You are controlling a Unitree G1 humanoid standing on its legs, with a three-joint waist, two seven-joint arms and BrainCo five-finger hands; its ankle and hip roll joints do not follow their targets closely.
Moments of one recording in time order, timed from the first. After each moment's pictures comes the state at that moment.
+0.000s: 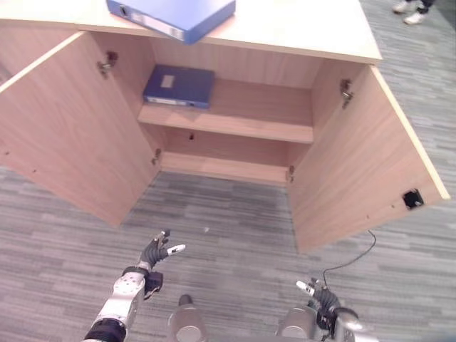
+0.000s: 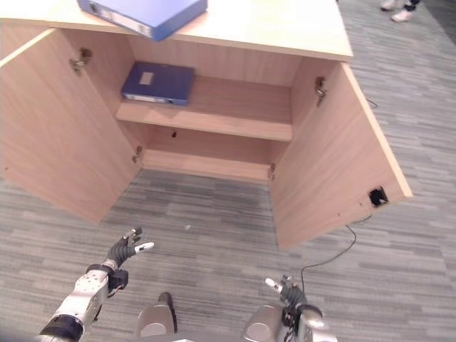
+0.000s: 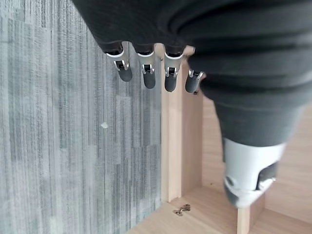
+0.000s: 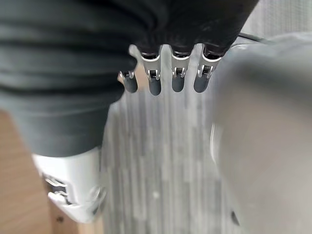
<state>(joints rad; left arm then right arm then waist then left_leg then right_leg) -0.02 0.42 -0.16 0.62 -0.31 -0.09 -0.07 0.05 -0.23 0.09 0.86 0.37 -0.03 0.10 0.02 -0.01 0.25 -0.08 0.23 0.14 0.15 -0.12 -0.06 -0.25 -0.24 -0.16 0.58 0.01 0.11</state>
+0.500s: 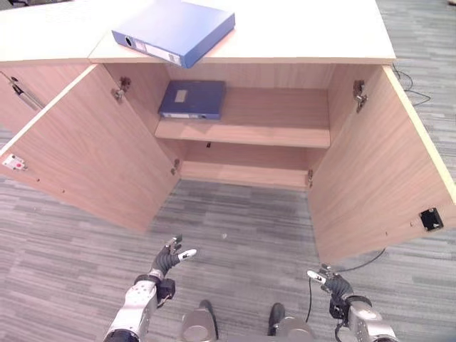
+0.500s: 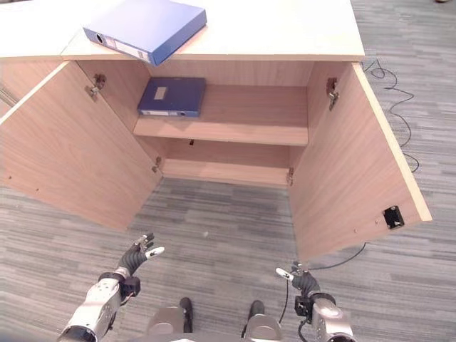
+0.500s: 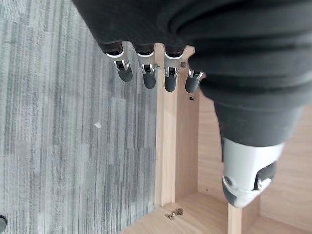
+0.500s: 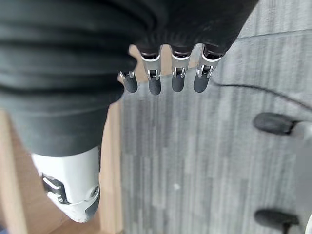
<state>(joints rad) 0.05 0.32 -0.16 0.56 -0.31 -0.07 -0.09 0.01 -0.35 0.08 0.90 0.37 -0.03 0.10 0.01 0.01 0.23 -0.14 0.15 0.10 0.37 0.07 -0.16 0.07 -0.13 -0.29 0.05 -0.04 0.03</state>
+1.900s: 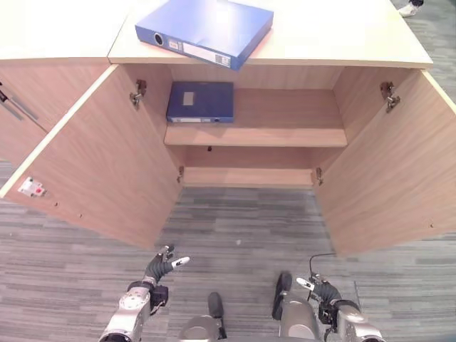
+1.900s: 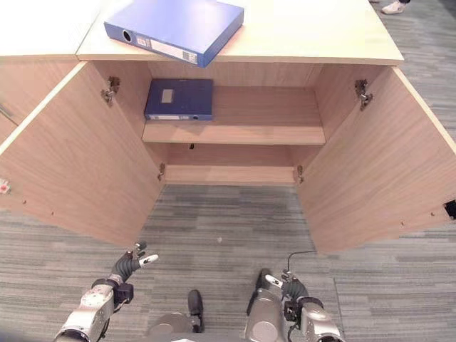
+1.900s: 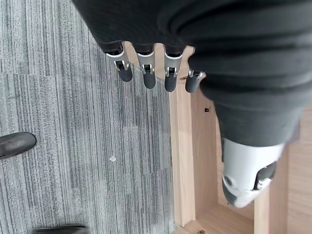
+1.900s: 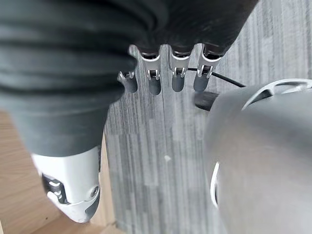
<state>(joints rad) 0.02 0.35 -0.16 0.63 -0.31 -0.07 -0.07 -0.01 -0.28 0.11 0.94 0.36 -0.03 0.10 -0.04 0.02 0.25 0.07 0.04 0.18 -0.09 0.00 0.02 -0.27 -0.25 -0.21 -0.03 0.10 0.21</state>
